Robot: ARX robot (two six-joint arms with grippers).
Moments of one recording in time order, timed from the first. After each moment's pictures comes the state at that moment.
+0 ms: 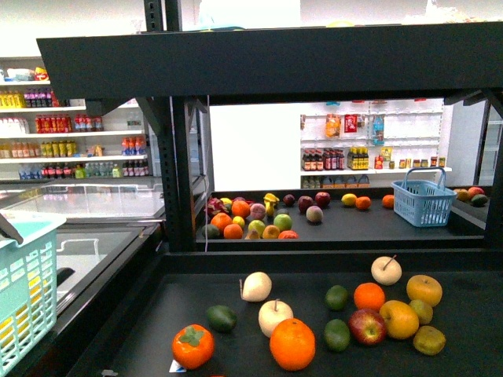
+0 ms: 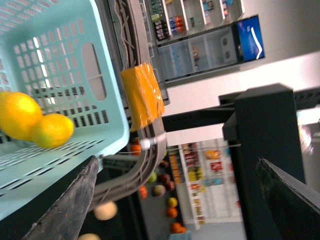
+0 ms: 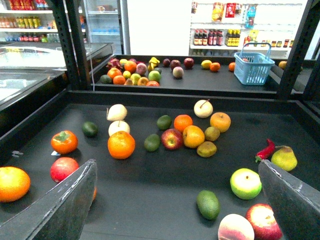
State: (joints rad) left arm 0.16 1.29 0.78 0.44 -0.14 -1.22; right arm 0.00 0.01 0.02 0.00 0.00 -0.01
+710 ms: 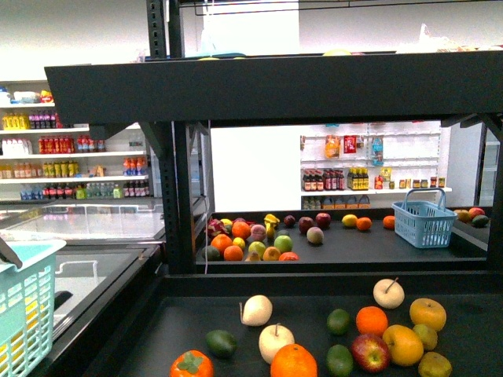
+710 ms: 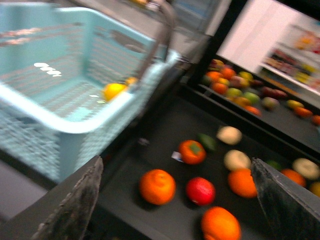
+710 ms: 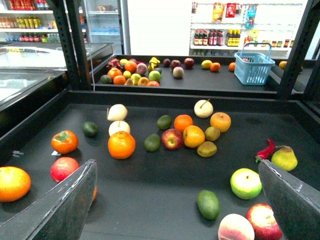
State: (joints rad) left arm -0.50 0.29 0.19 0.05 -0.52 -0.30; right arm 0.00 0.01 0.02 0.00 0.00 -0.01
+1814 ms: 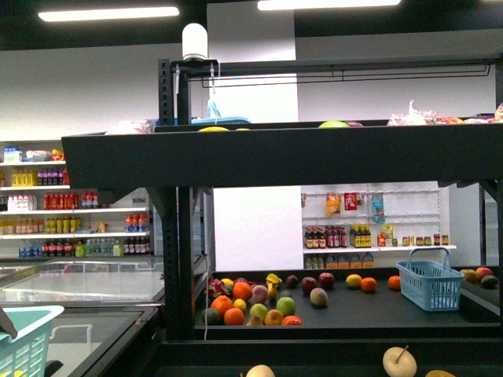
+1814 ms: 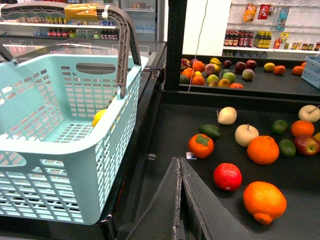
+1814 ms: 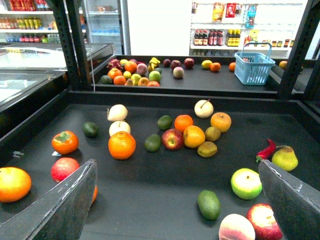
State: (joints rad) left arm -0.01 0.01 0.01 0.00 0.00 -0.01; right arm 0.00 0.00 0.02 0.00 0.00 0.00
